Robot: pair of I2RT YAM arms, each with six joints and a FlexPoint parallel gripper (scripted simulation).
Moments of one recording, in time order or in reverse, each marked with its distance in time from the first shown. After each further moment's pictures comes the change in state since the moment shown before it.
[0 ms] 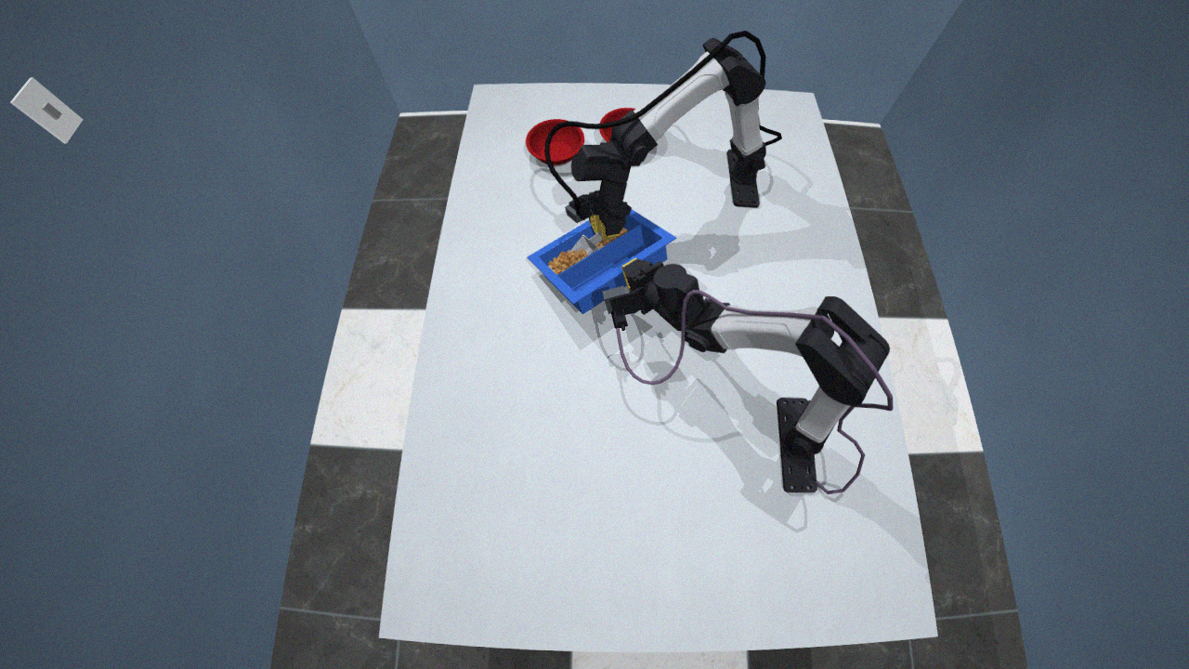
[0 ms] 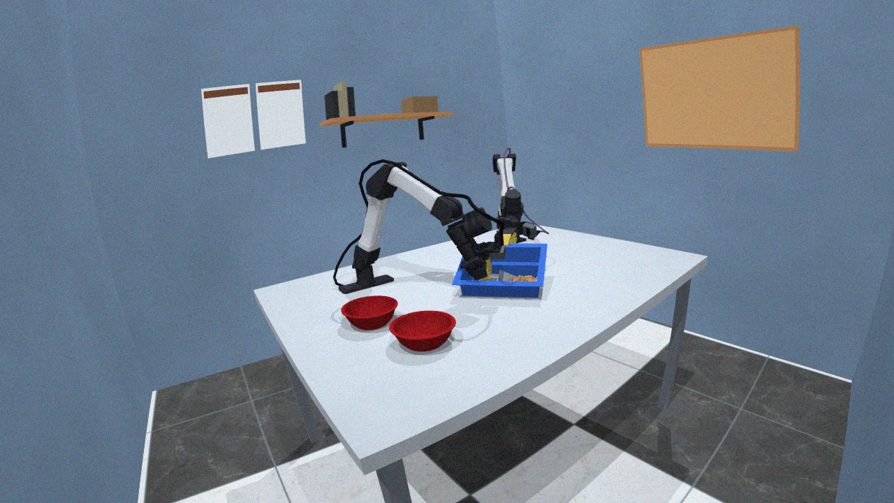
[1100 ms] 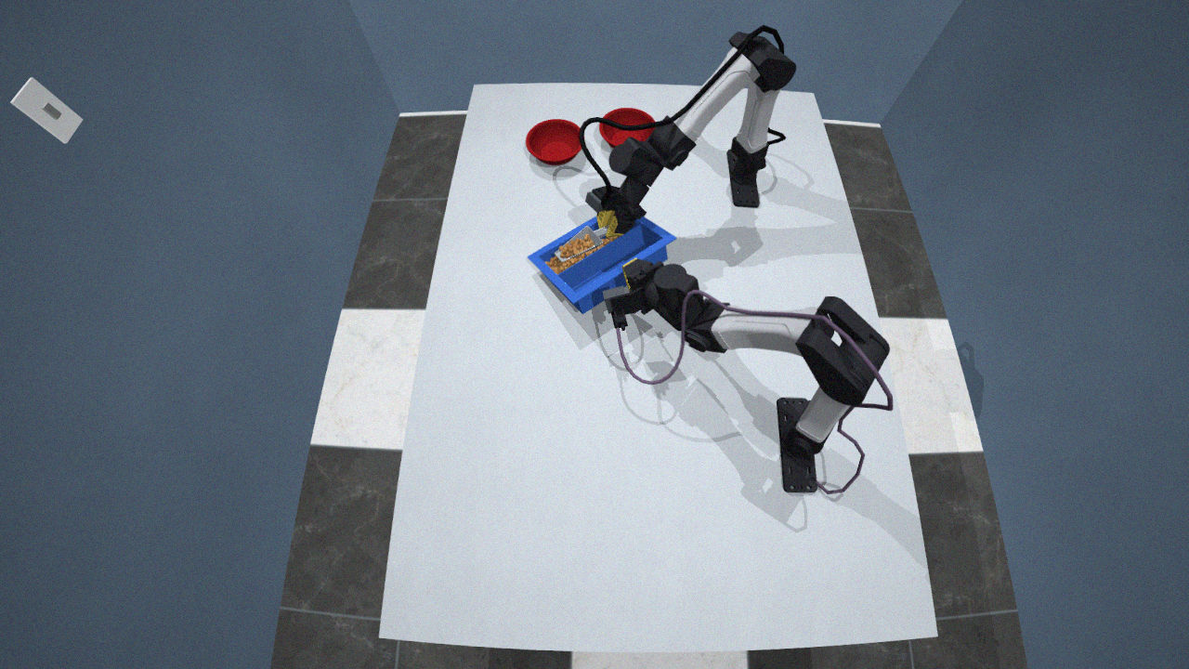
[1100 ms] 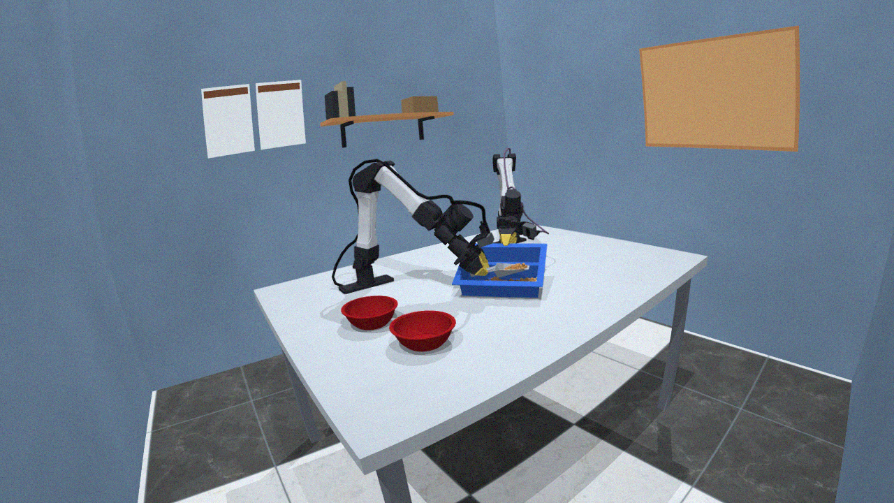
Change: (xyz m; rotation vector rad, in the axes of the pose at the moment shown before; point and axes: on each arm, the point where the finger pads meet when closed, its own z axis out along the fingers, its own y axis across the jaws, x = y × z) left arm 0.000 0.000 0.000 0.000 0.002 0.001; right arm 0.000 0.010 -0.016 0.170 -0.326 -0.135
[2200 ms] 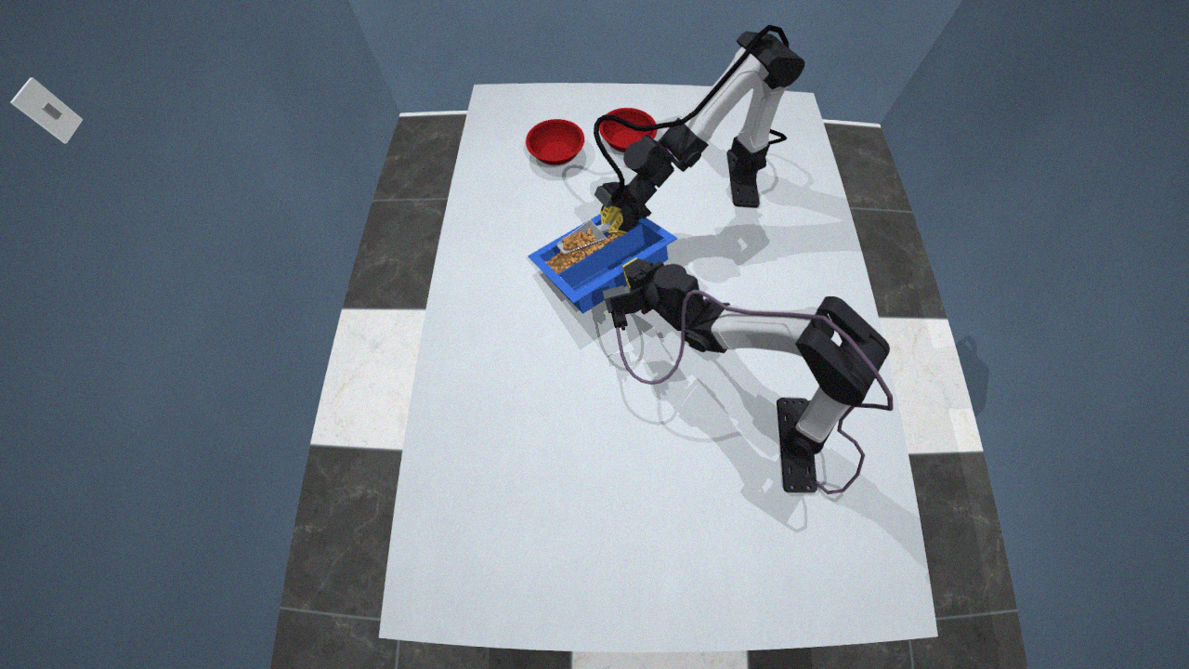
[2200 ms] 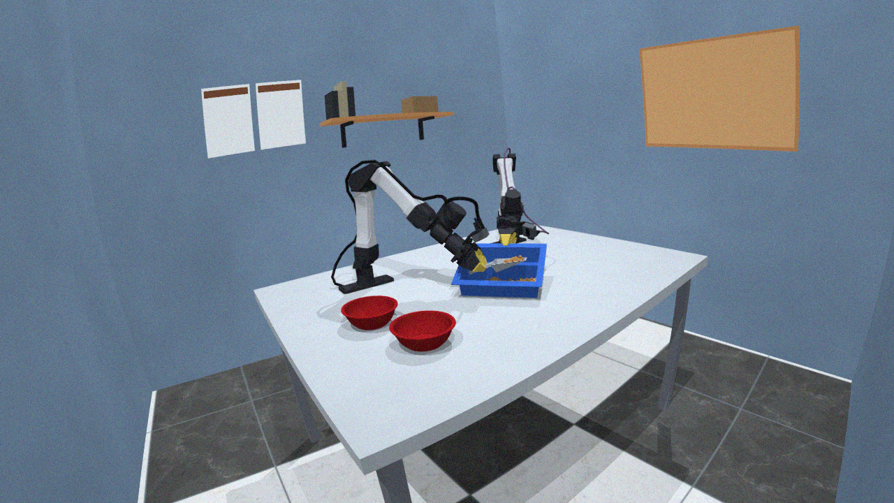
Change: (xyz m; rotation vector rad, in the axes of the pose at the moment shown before) left arm 0.001 0.000 0.000 0.000 0.006 0.002; right arm -0.004 0.002 -0.012 0.074 -0.111 -0.044
